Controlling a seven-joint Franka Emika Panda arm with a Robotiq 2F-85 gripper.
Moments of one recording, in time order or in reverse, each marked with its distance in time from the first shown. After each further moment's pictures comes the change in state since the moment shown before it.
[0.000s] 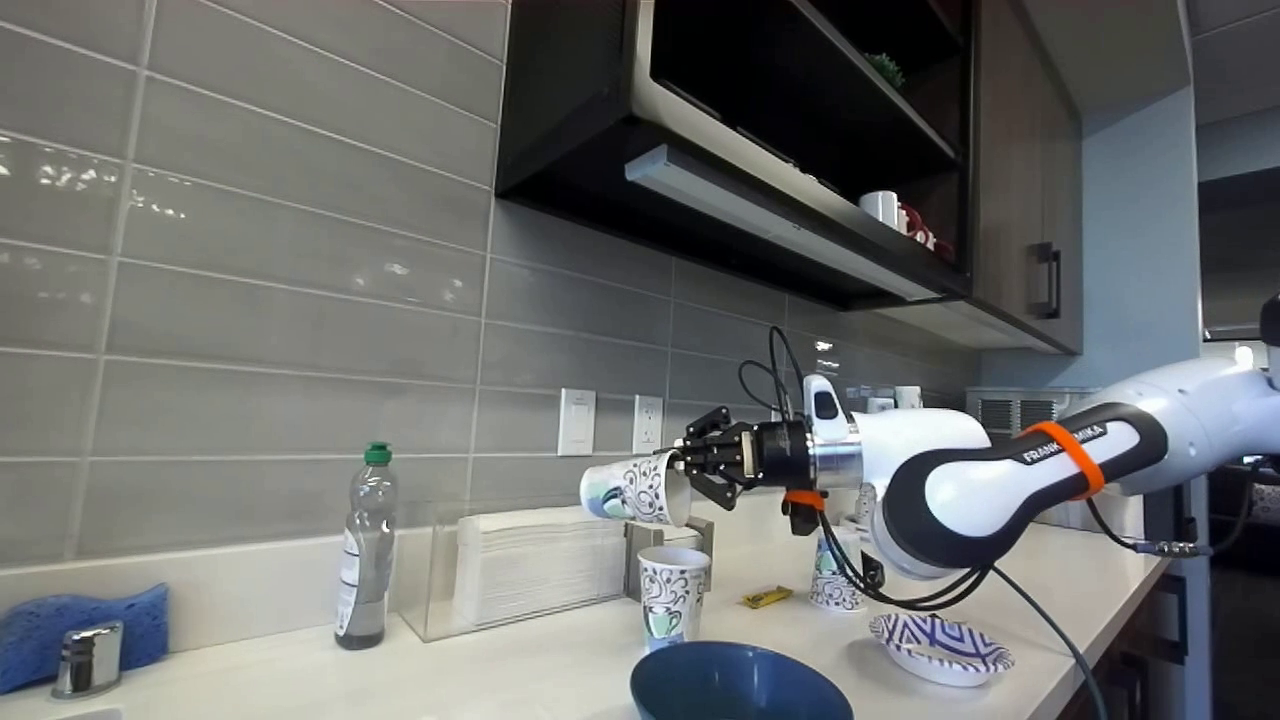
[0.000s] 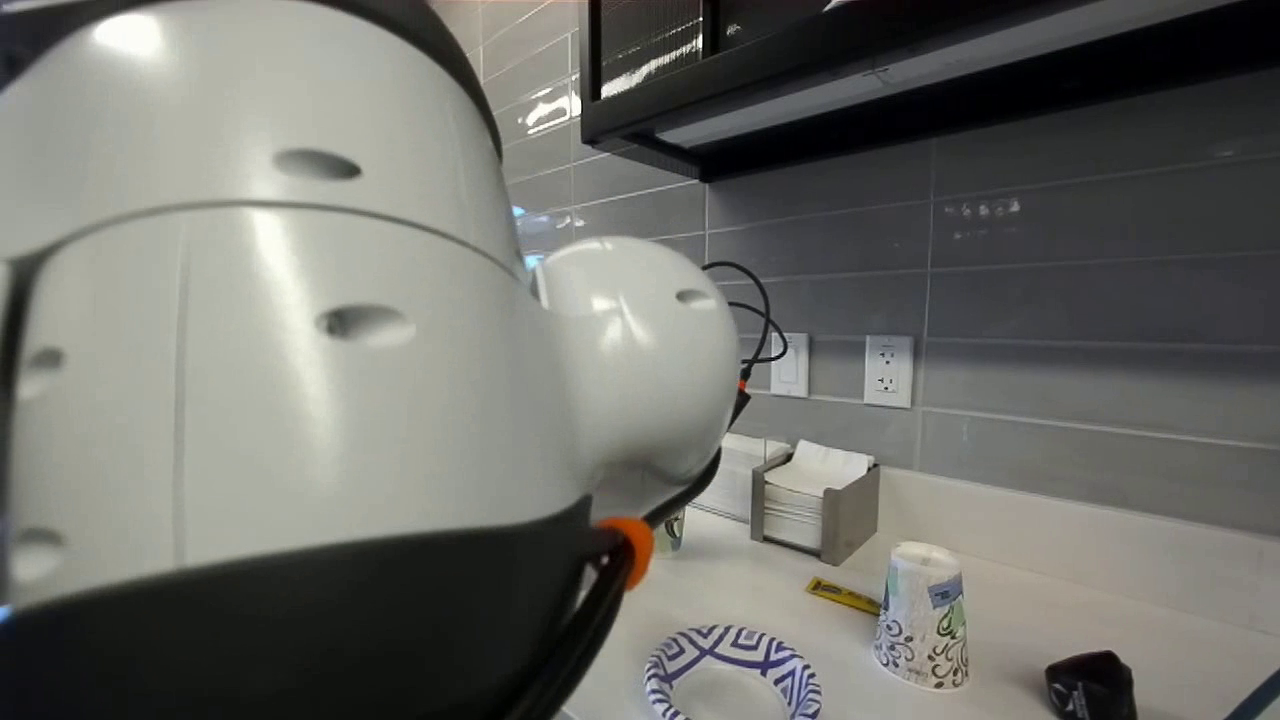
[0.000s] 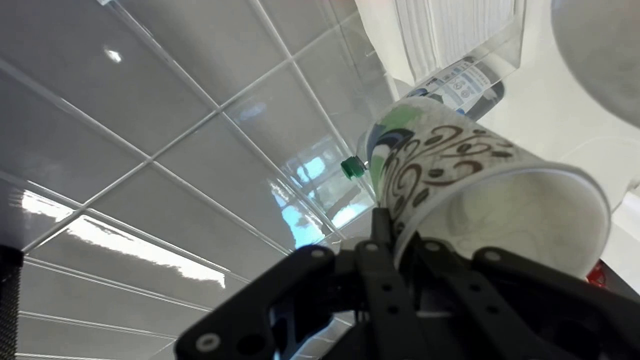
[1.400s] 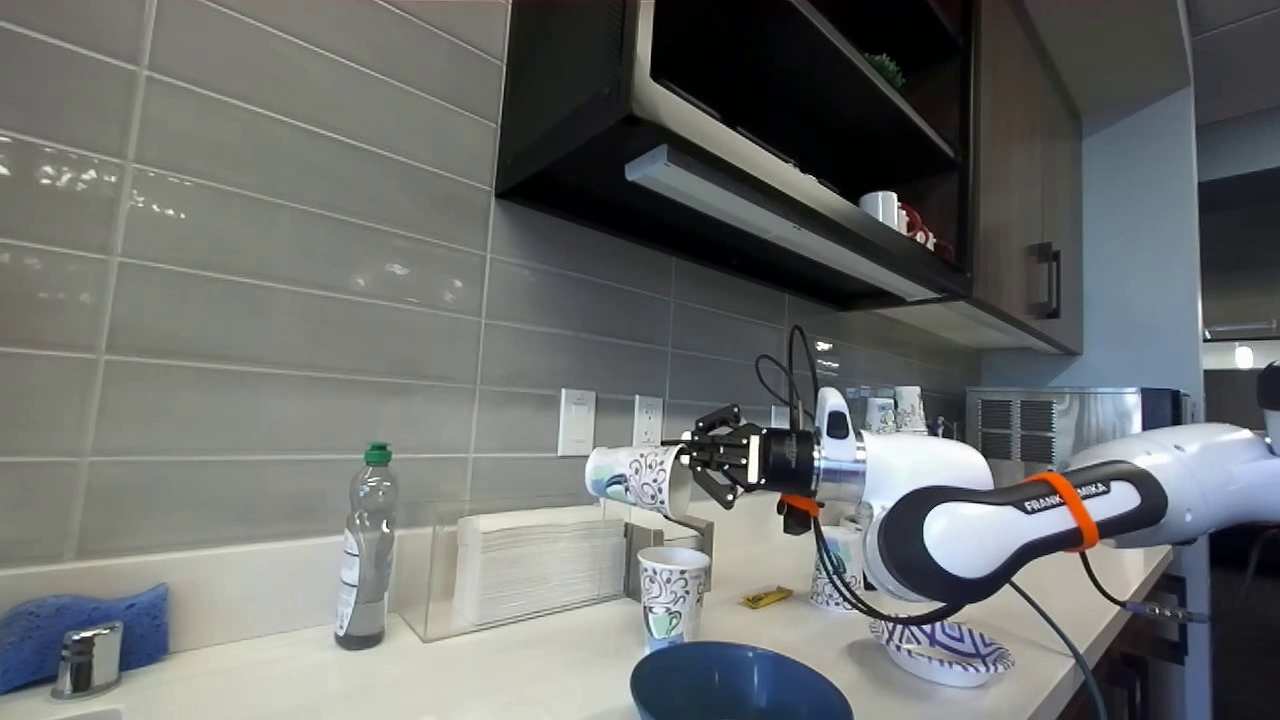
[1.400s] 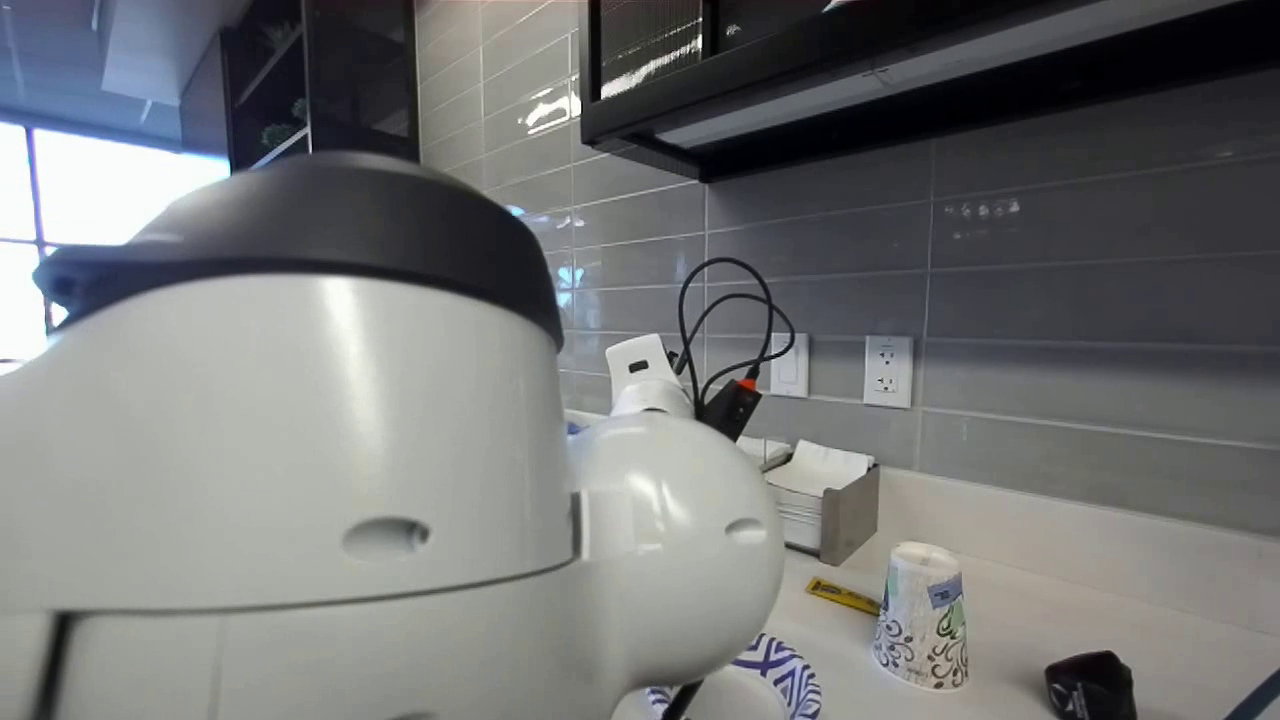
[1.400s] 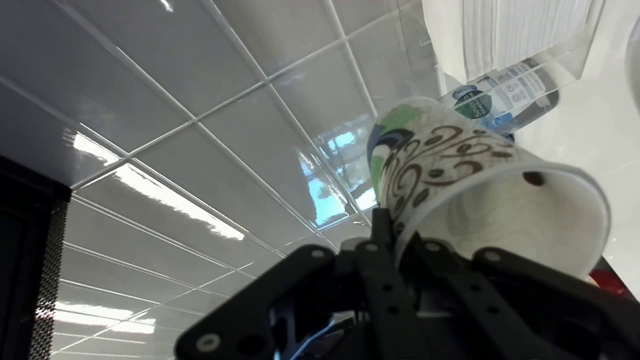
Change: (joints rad) arm -0.011 0.203 0.014 0.077 -0.231 0.006 -0.062
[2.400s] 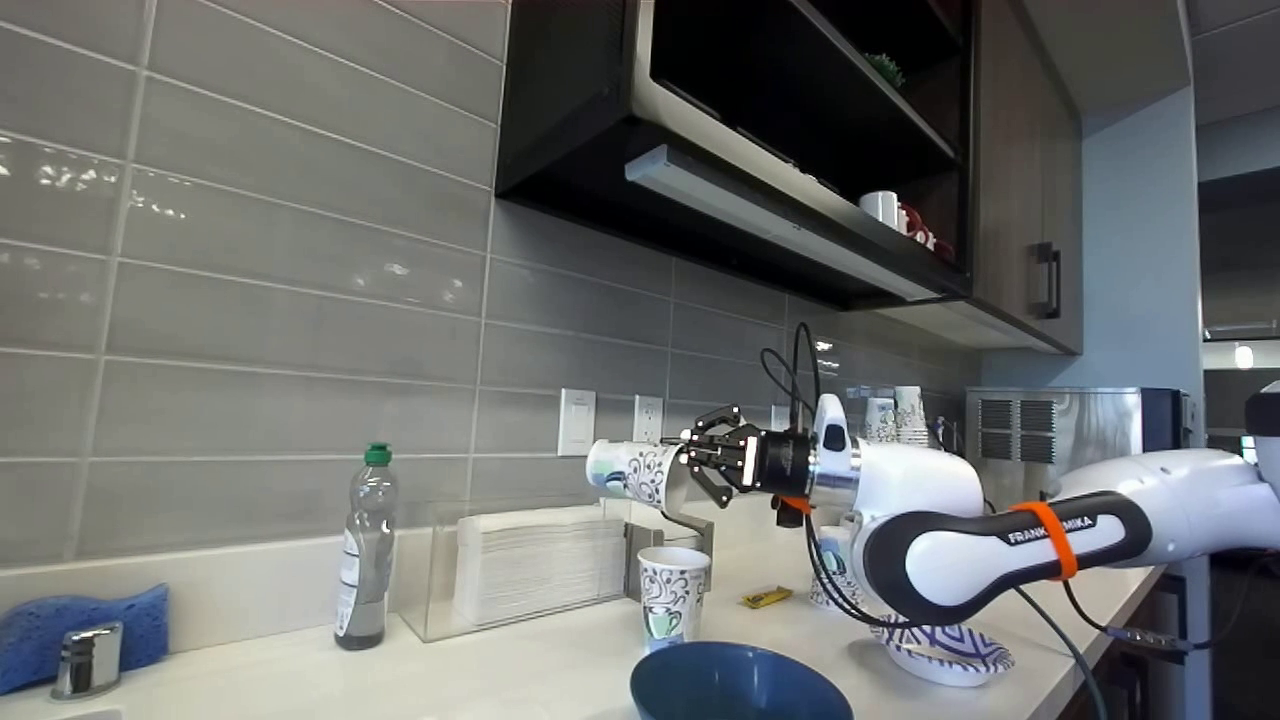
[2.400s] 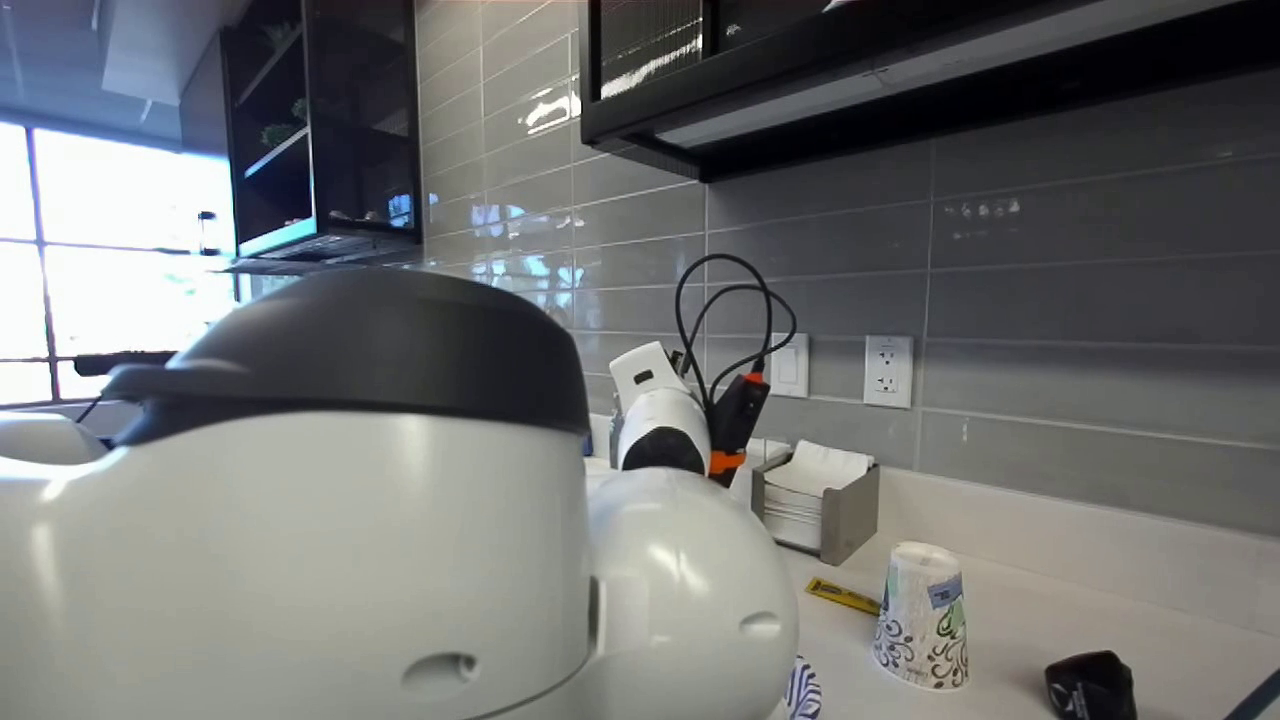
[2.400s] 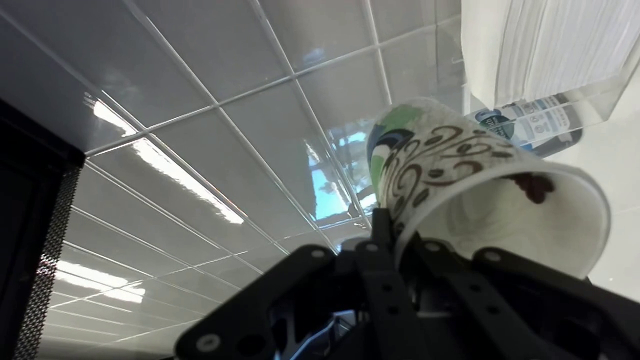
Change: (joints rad) arm 0.024 0.084 0.003 0.099 -0.185 0.000 -0.003
